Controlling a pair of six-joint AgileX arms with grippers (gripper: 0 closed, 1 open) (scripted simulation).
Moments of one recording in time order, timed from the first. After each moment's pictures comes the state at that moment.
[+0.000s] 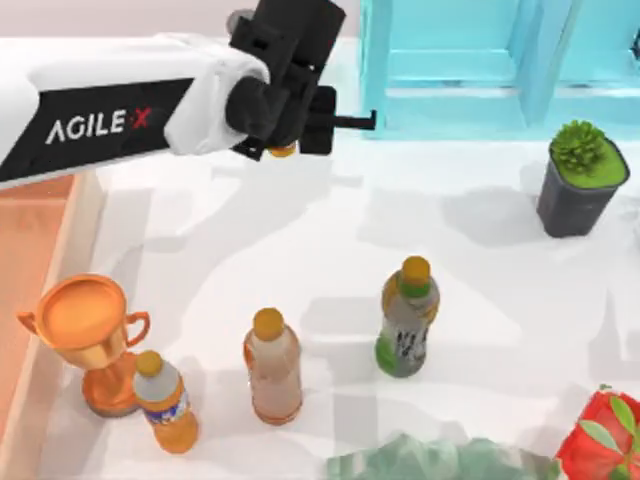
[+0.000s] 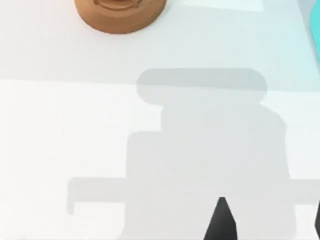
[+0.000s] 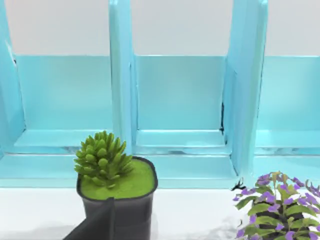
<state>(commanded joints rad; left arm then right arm) -0.58 2.01 1.45 -0.29 -0.33 -0.31 0.00 0.00 0.00 0.00 0.00 0.00</state>
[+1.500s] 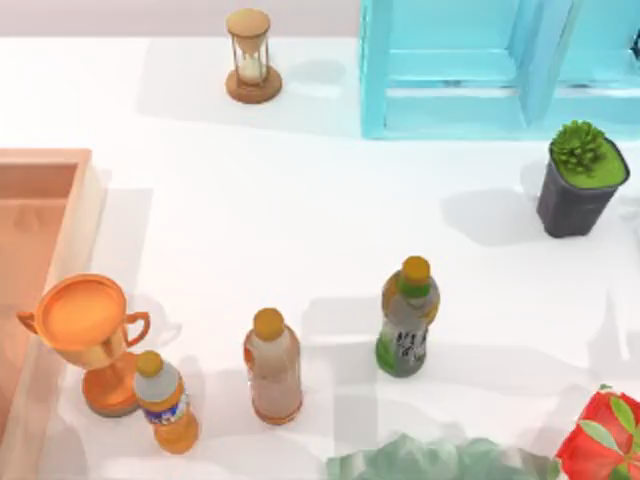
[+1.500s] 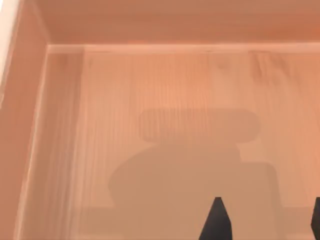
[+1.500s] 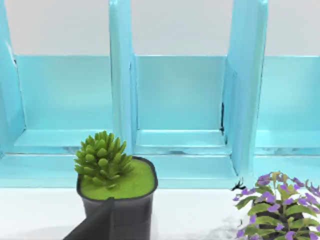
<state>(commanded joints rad) 0.55 1.13 0.57 -0.23 0.45 0.40 0.00 0.00 0.00 0.00 0.00 0.00</state>
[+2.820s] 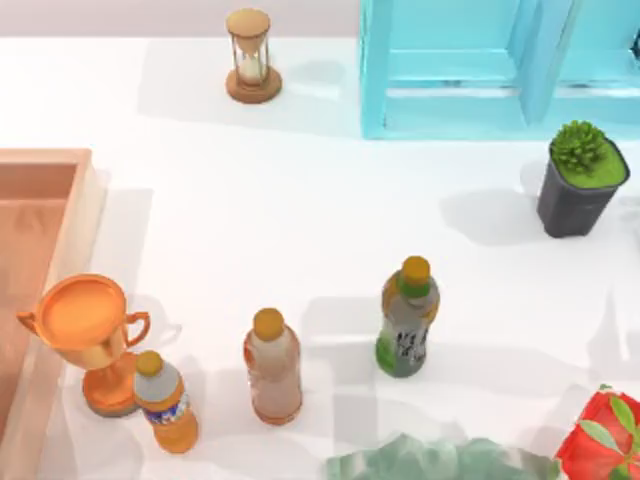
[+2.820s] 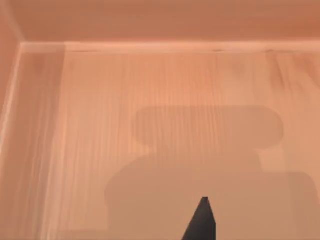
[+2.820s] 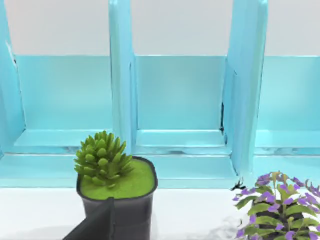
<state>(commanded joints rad) 0.46 1.36 0.52 0.08 0.39 0.34 0.00 0.00 0.00 0.00 0.00 0.00</state>
